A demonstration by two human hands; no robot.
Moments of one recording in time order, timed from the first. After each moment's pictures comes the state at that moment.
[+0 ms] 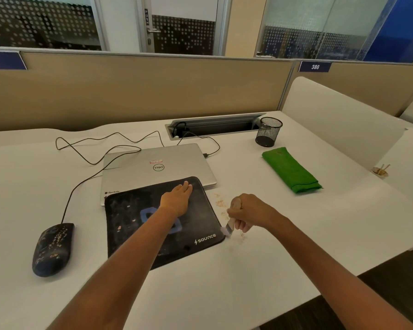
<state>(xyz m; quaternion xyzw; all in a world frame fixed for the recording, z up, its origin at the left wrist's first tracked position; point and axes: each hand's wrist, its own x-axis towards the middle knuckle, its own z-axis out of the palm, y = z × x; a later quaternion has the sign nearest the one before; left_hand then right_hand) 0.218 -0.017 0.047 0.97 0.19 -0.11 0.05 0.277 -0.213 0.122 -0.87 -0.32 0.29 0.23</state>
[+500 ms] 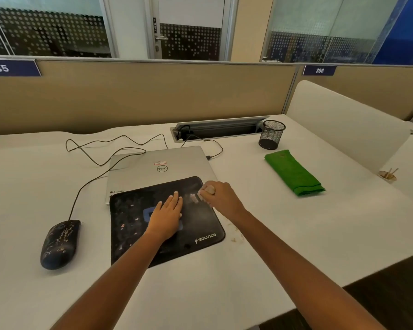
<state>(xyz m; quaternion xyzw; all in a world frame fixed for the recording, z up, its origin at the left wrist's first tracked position) 0.171 -0.022 0.017 0.97 0.22 -0.07 0.02 0.267 -0.157 0.108 -0.84 -0.40 0.14 0.33</state>
